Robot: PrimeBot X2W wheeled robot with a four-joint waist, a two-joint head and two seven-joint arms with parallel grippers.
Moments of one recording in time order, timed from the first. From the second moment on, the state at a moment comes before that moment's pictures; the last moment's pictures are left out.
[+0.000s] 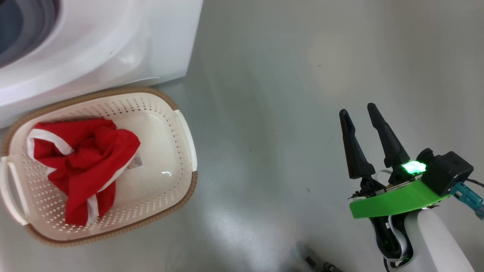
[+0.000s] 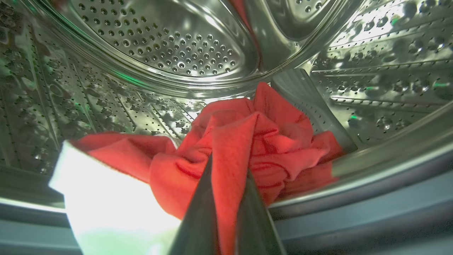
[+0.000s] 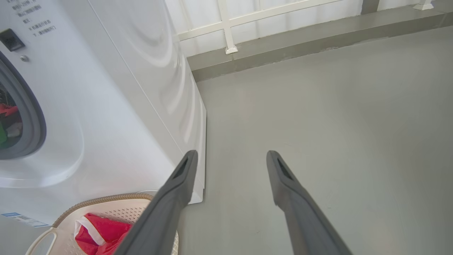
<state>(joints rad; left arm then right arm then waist) -1.31 0.46 -0.04 1.27 0.08 0.09 -0.26 -0.25 -0.04 0.12 0.10 0.47 0.12 -0.26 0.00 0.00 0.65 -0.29</state>
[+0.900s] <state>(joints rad) -0.94 0.17 0.26 0.73 -0.23 -0.12 -0.26 -0.21 -0.04 0.04 0.12 0.42 0.12 -0.26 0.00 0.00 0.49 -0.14</state>
